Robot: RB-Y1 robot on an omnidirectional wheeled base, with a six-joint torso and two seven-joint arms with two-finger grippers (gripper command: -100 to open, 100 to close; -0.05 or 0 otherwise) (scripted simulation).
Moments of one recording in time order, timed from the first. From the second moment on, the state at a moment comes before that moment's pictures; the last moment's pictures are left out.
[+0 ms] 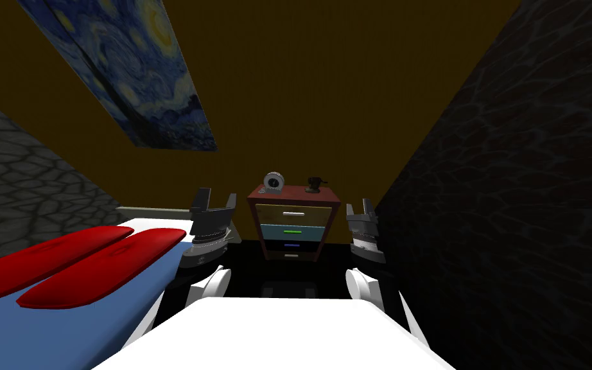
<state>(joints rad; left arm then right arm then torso) 0.55 0.02 -0.05 -2.33 -0.05 -0.63 0.00 0.52 -0.01 0.01 -2.27 -0.08 -0.46 -0.04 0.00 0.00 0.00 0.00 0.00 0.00</state>
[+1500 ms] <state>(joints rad) 0.55 0.02 -0.05 -2.33 -0.05 -0.63 0.00 0.52 -0.12 0.00 -2.26 0.00 -0.42 0.03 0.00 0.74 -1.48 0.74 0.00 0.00</state>
